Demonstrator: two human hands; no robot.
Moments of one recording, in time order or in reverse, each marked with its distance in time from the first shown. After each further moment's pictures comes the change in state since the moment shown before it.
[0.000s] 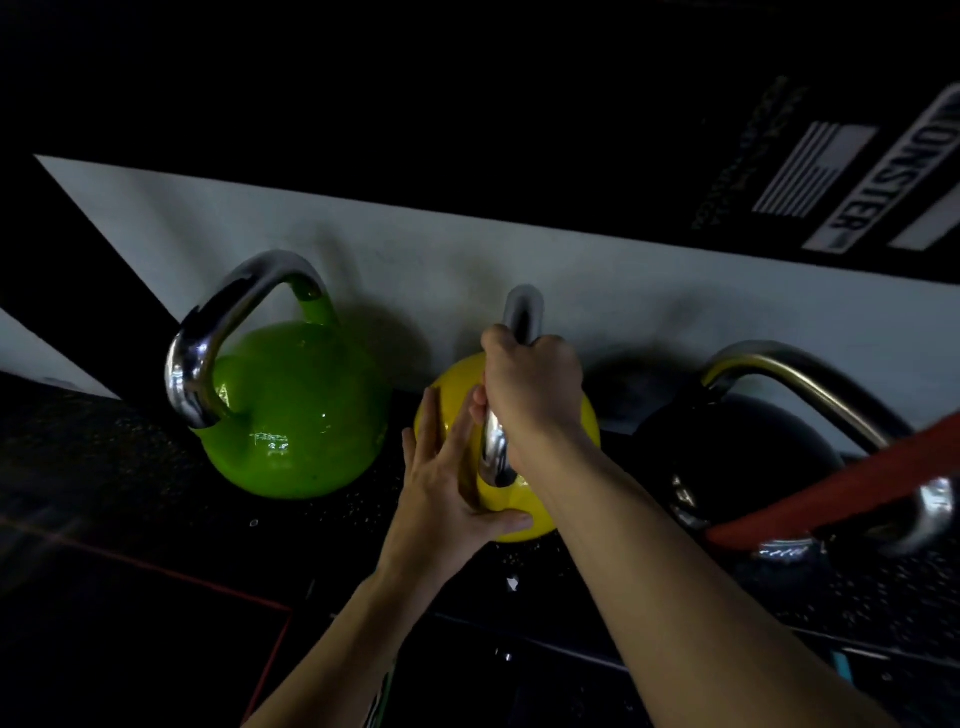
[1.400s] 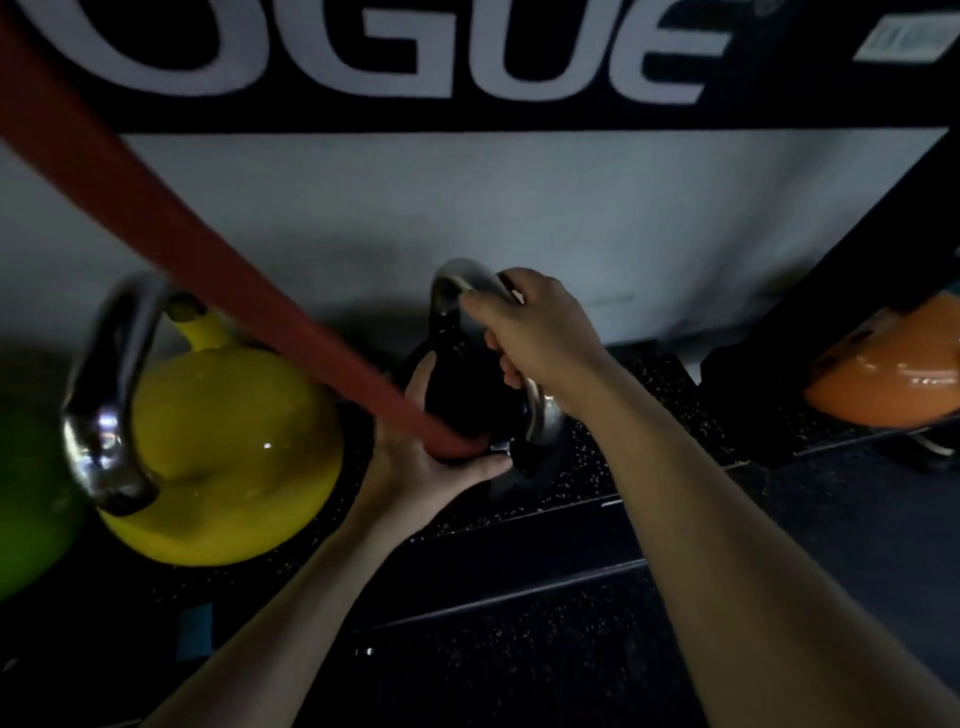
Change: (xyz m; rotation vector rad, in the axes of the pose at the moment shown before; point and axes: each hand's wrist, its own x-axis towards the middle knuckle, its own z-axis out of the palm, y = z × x) left_hand 0.014 0.113 0.161 -0.207 -0.305 0.130; right_hand 0.036 0.040 -0.267 -0.267 0.043 -0.111
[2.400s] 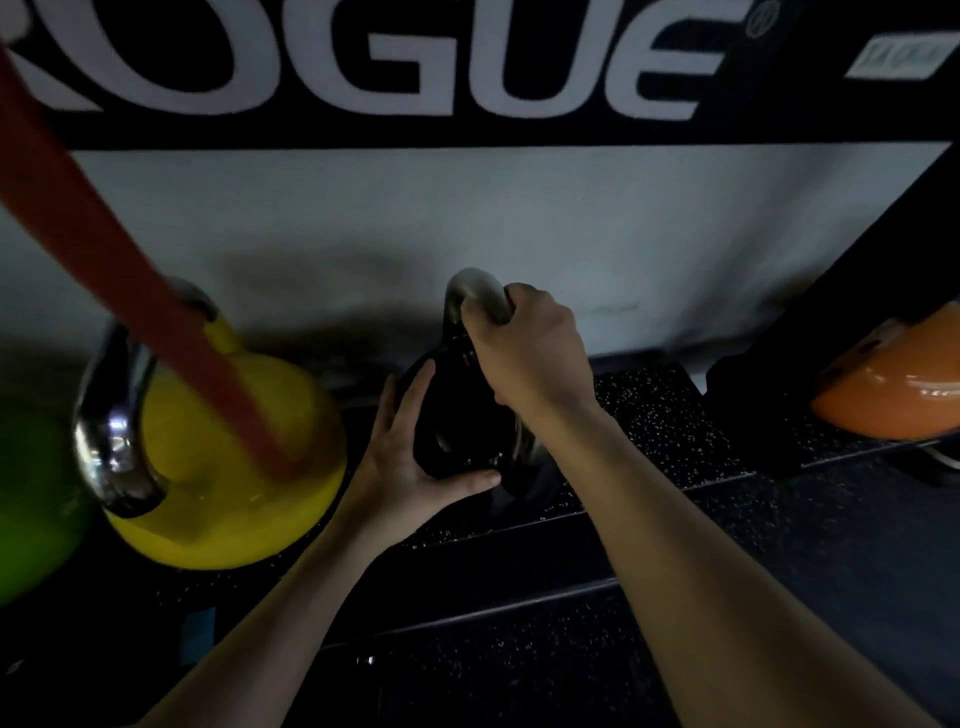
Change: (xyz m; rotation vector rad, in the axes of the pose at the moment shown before) left_hand -0.003 -0.003 -0.018 0.087 -0.077 -0.061; right_hand -0.016 -0.012 0.021 -0.258 0.220 -0.031
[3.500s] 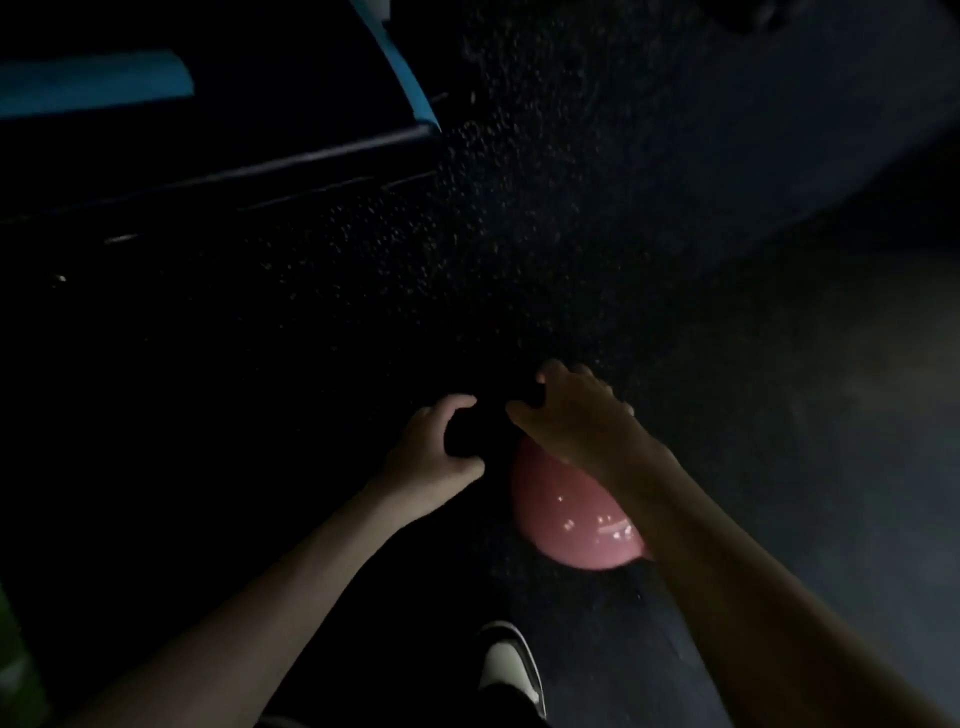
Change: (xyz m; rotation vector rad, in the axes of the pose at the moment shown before) left_hand -0.381 -0.099 0.416 0.018 -0.727 -0.323; right_hand -0.459 0.469 -0.049 -0.526 -0.493 0.728
